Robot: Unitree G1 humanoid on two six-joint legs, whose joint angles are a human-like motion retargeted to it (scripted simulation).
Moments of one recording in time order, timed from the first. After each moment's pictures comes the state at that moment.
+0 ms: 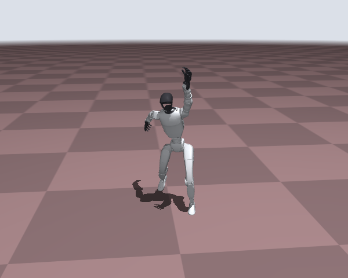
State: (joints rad) left arm -2.77 0.98 -1.34 1.23 -0.72 -0.17 0.46; right arm 0.95 -0.53 -0.22 1.03 0.30 0.09 0.15; waist 0.08 0.04 0.12; left_leg -0.83 0.12 0.15 0.84 -0.21 -0.16; right_leg 0.05 -0.33 0.02 0.45 -0.05 0.26
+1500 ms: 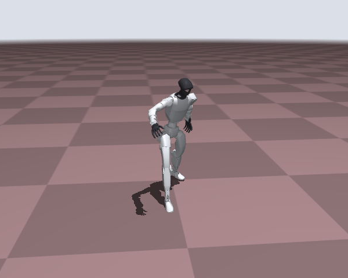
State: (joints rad) left arm 0.35 0.26 -0.06 1.21 -0.41 -0.10 0.04; right arm -0.52 -1.30 0.27 0.58 0.46 -0.17 -0.38; waist -0.17 0.16 0.34; left_leg 0.20 0.41 0.13 0.01 -0.27 -0.22; right_leg -0.61 -0.27 -0.53 0.23 0.39 0.26
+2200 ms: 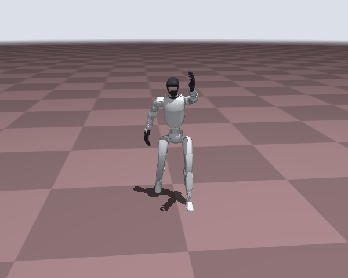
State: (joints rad) left arm -1.97 0.77 -0.64 1.00 -0.73 -0.17 0.30; right arm 0.35 -0.51 0.45 1.06 -0.01 0.10 0.11; waist 0.00 0.02 -0.02; left_leg -0.40 0.09 0.24 0.09 0.13 -0.15; right_leg -0.11 -0.12 0.13 0.55 0.23 0.26
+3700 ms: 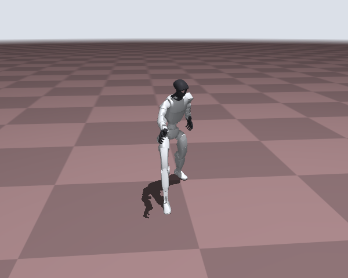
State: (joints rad) left arm 0.38 0.36 -0.23 1.13 -0.31 -0.14 0.05; right arm -1.18 -0.97 0.38 1.11 0.56 -0.10 -0.54; waist -0.05 0.20 0.35; left_leg 0.20 0.38 0.02 0.13 -0.39 -0.25; right_leg -0.61 -0.35 -0.54 0.14 0.43 0.26
